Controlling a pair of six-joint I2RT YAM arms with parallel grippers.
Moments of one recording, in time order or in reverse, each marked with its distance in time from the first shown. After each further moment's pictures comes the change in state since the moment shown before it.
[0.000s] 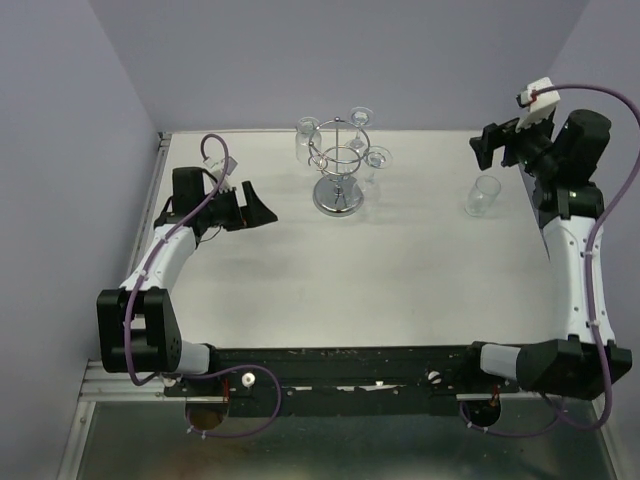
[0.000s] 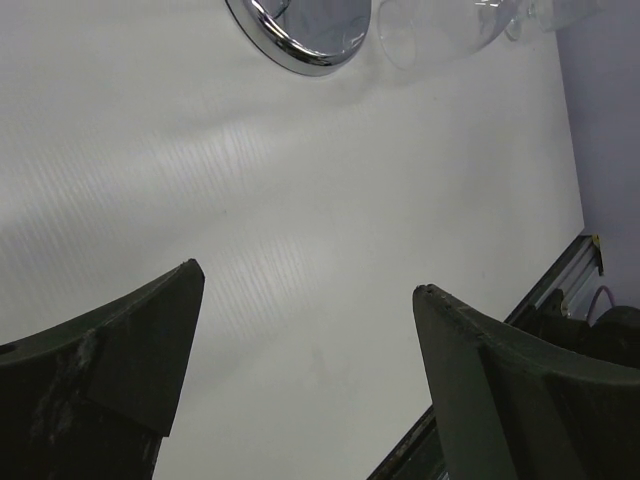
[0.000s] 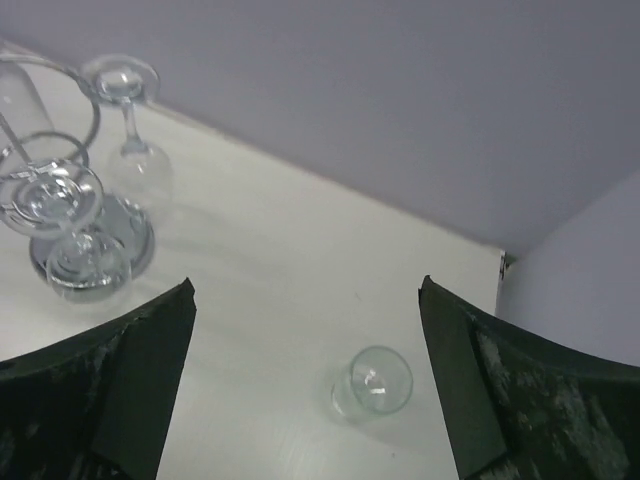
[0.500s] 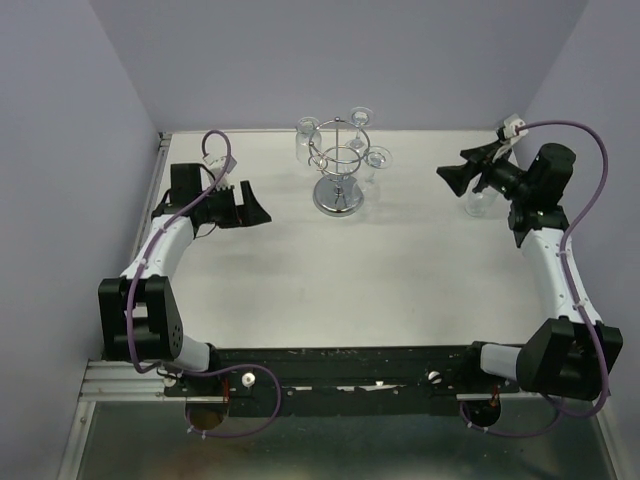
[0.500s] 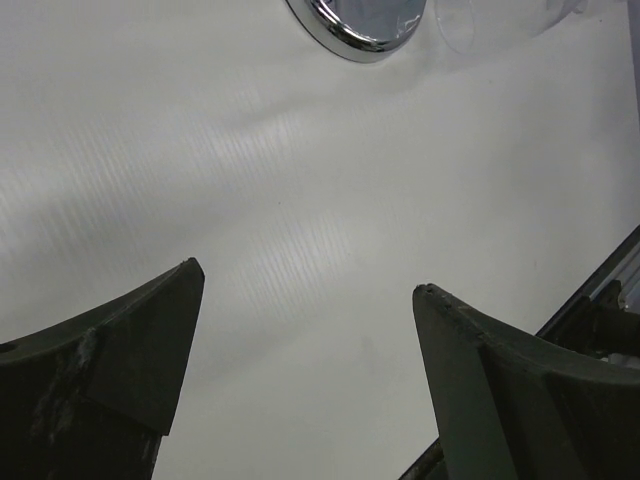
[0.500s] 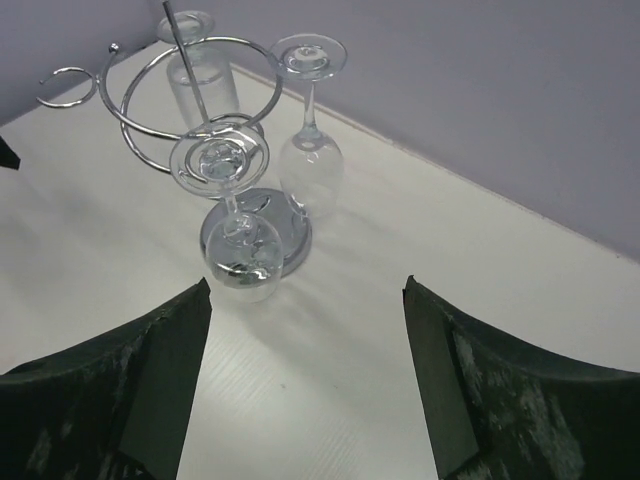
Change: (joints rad) left arm 0.026 0.059 0.047 -0.070 -0.042 0.074; right arm -0.007 -0.095 -0.430 0.510 -0.392 0.270
